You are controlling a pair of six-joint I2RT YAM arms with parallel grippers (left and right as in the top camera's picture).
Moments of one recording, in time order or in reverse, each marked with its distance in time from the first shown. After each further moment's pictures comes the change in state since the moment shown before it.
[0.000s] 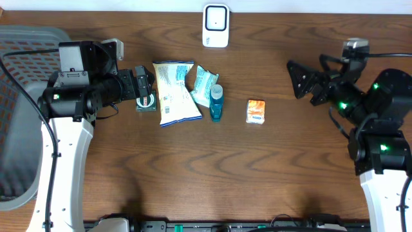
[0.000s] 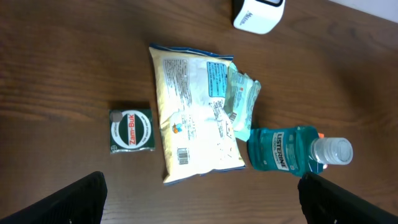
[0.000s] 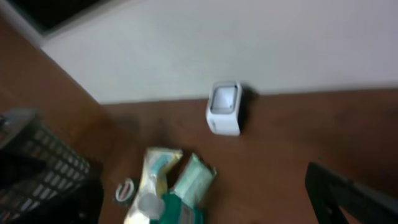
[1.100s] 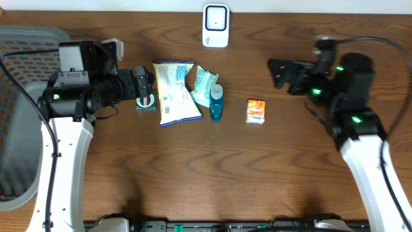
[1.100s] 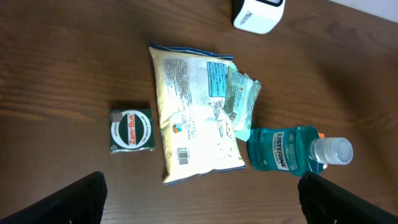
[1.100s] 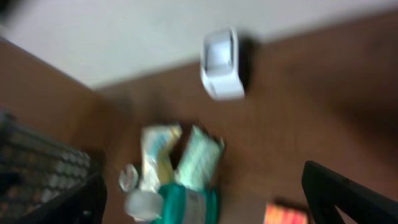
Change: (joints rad) left arm 0.000 0.000 0.000 0.000 0.000 0.000; right arm 0.146 0.252 0.005 0.051 0.117 0.147
